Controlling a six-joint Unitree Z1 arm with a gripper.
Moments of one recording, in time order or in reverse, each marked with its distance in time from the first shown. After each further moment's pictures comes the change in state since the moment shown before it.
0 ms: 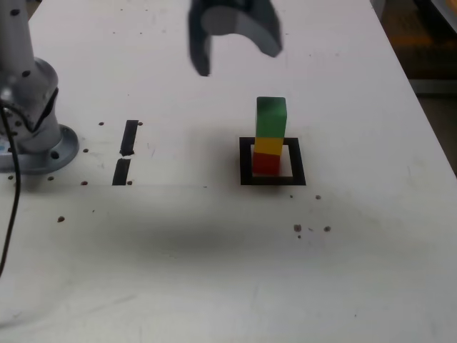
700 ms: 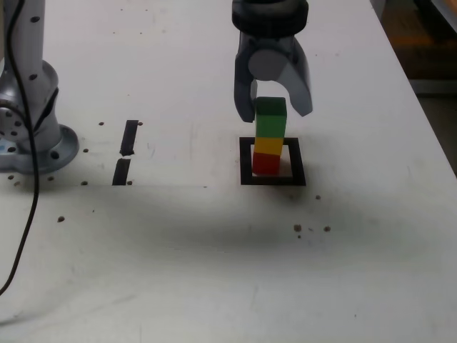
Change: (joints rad) arm -0.013 0.183 -0.066 -0.175 -0.187 0.103
